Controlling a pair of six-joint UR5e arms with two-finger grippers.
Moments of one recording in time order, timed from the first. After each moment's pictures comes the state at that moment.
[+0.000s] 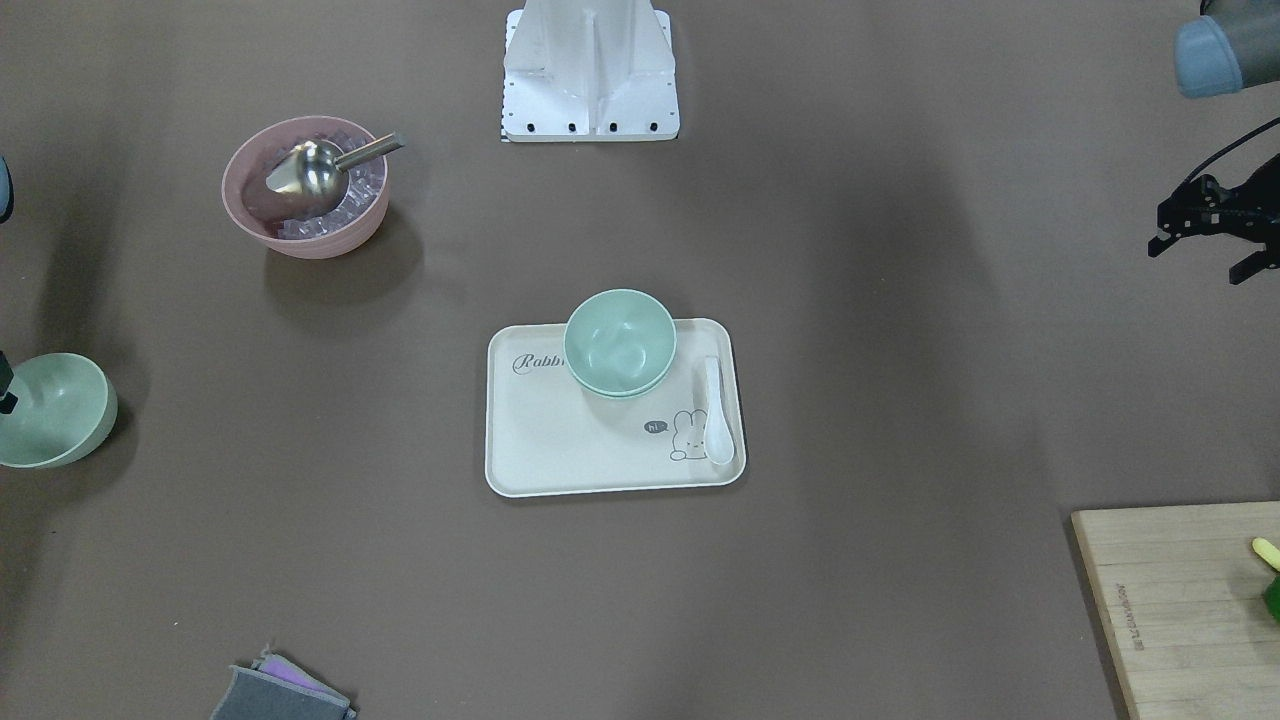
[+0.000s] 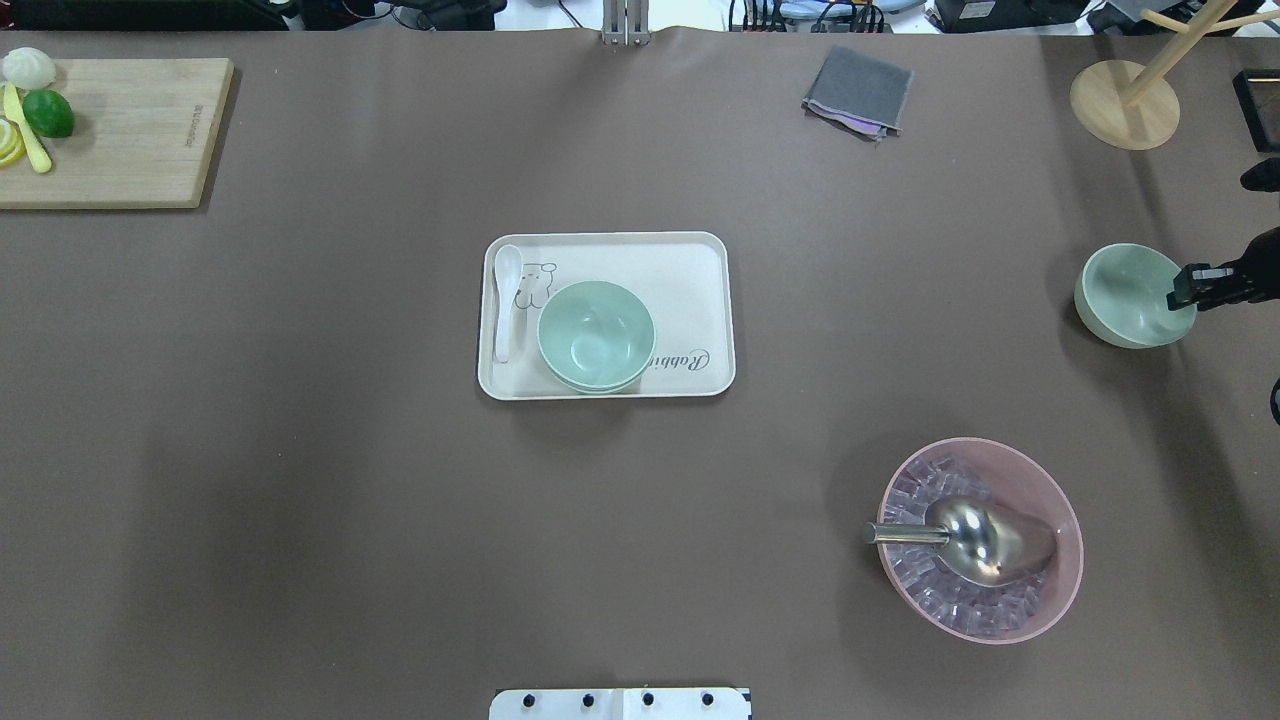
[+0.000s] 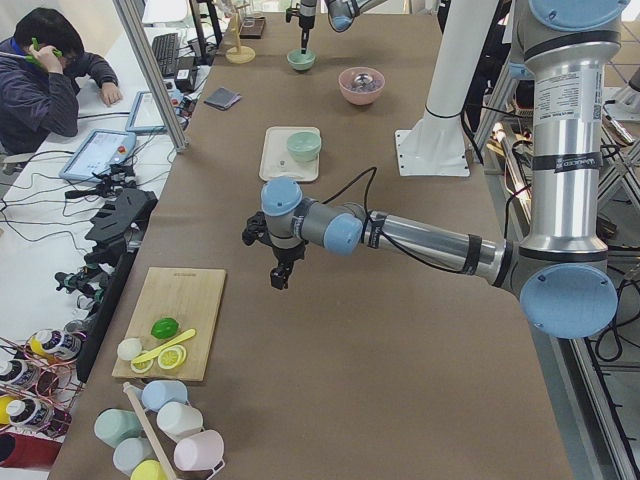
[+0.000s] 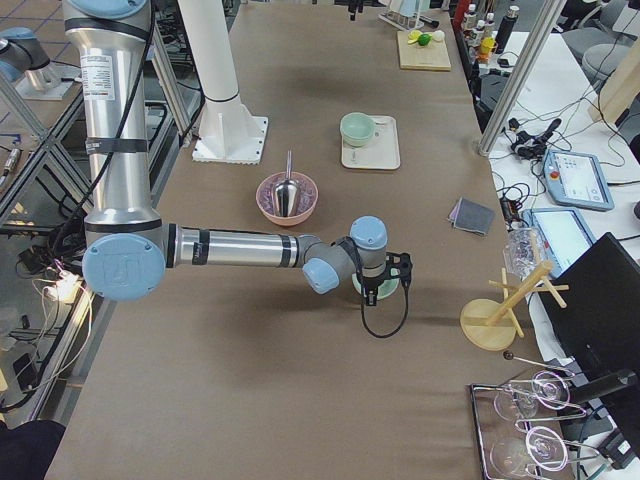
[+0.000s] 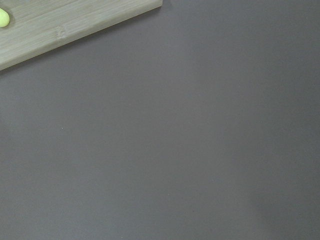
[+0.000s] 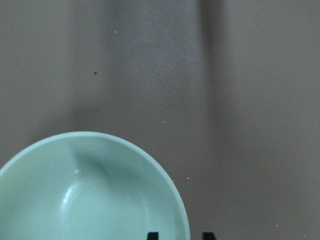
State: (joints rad) left arm -1.29 -1.51 -1.83 -1.71 -2.36 -0.04; right arm 1.16 -1.55 1.45 -0.94 2.18 0.67
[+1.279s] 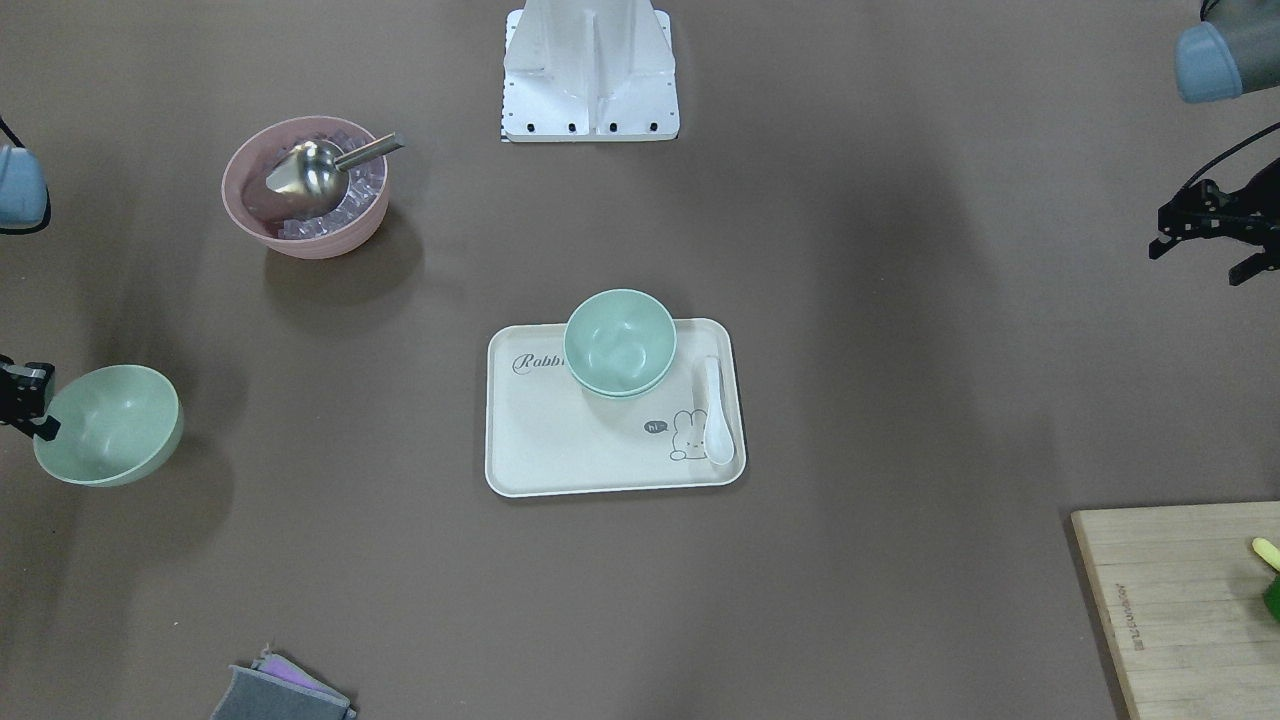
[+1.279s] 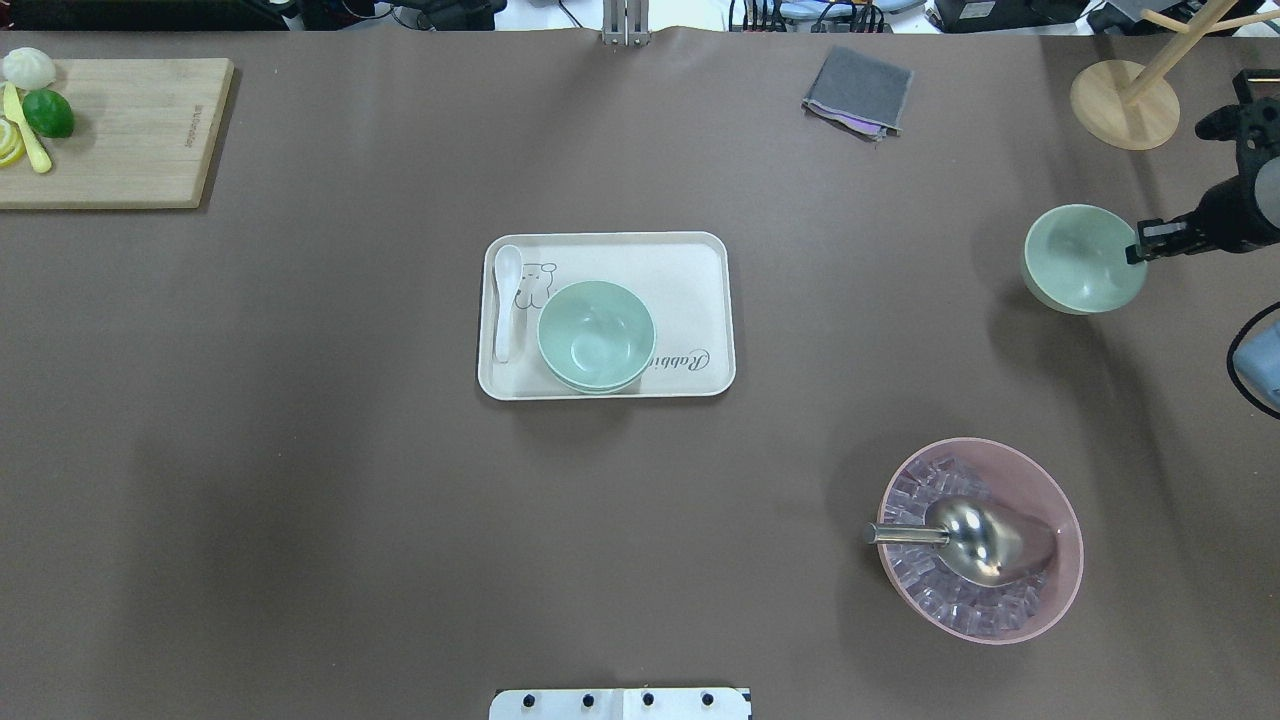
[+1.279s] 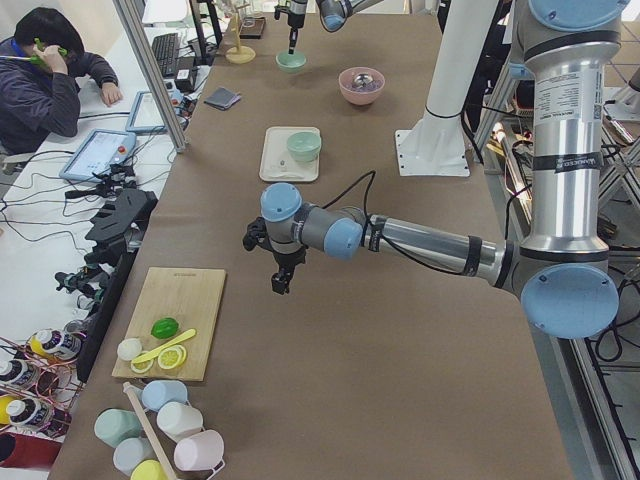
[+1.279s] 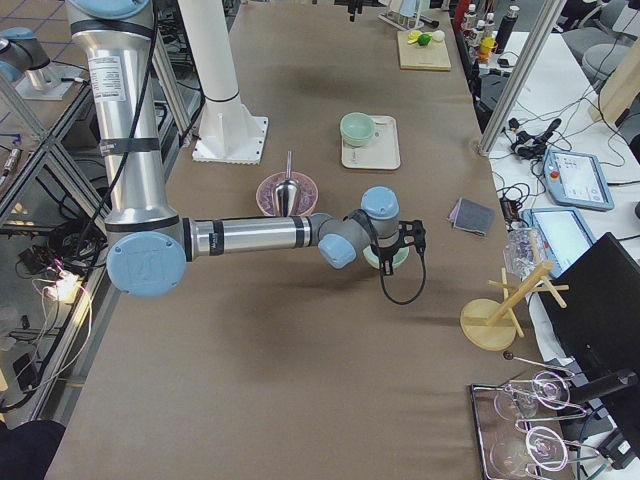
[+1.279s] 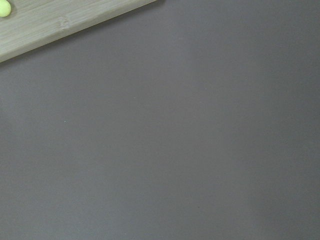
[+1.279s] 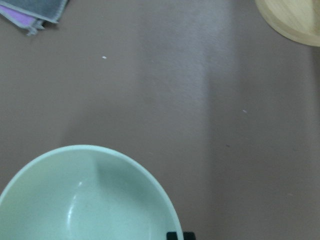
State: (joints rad) left arm -1.28 -1.50 -1.81 -1.71 -2.36 -0.04; right arm 1.12 -1.41 1.54 -0.96 2.19 0.75
